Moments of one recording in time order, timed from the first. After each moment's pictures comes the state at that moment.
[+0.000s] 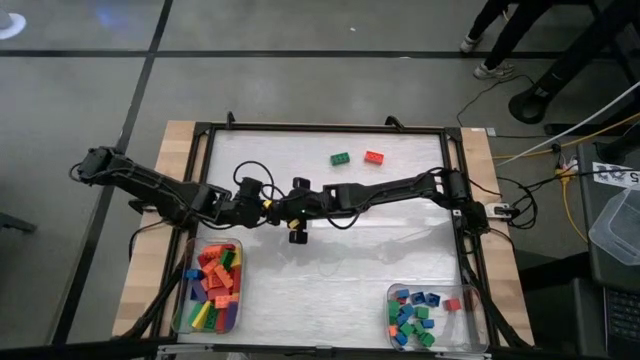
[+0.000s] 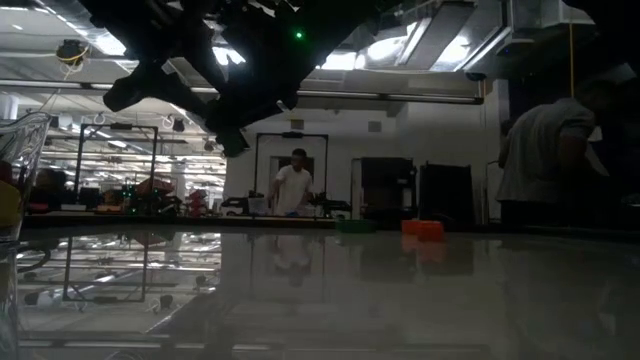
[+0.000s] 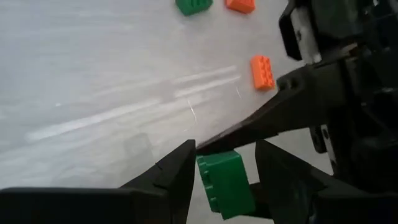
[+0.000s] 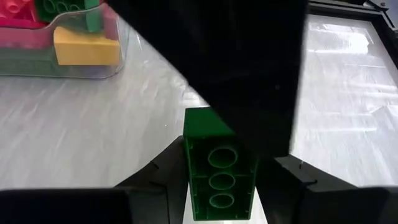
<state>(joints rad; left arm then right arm) -0.26 1.16 0.77 -0.43 -0.62 -1.33 0.07 2.13 1.75 -0.34 0.15 -0.05</state>
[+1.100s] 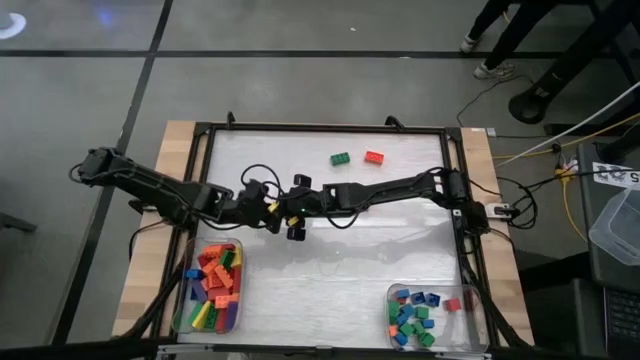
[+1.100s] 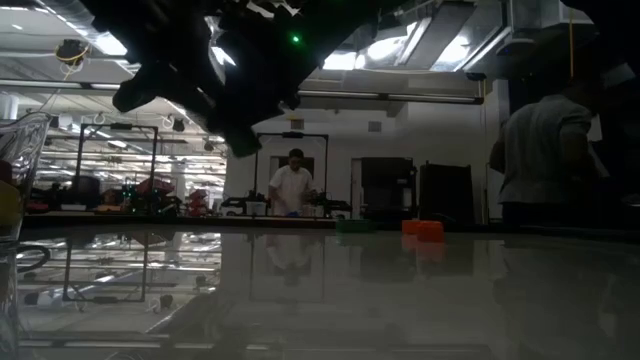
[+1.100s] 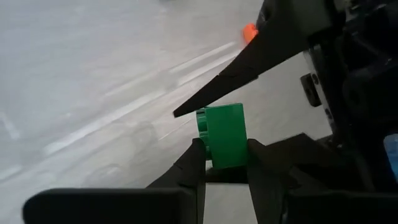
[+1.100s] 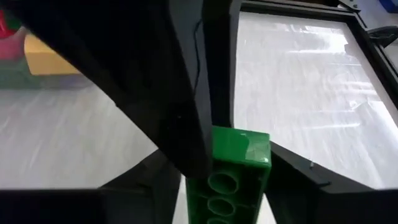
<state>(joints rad) -0.23 1.18 0.77 -0.43 -0.51 -1.14 0.07 2.13 1.75 -0.31 0.20 -0.03</state>
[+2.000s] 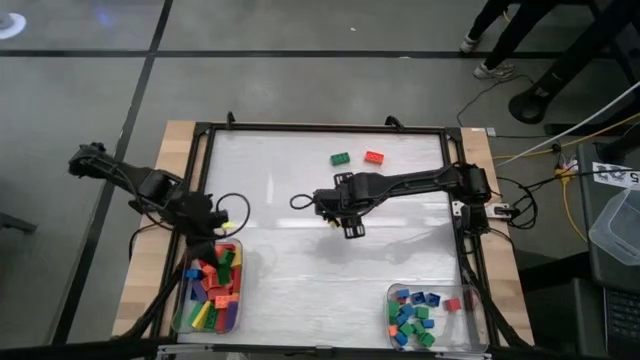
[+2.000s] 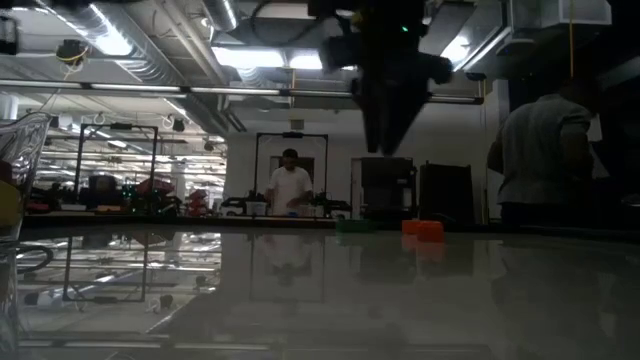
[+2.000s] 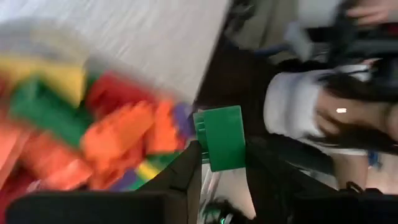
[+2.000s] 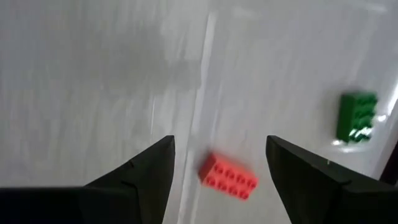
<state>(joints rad) -0.38 0.75 0.77 -0.77 0.43 -1.12 0.06 1.98 1.74 -1.17 0.21 -0.16</state>
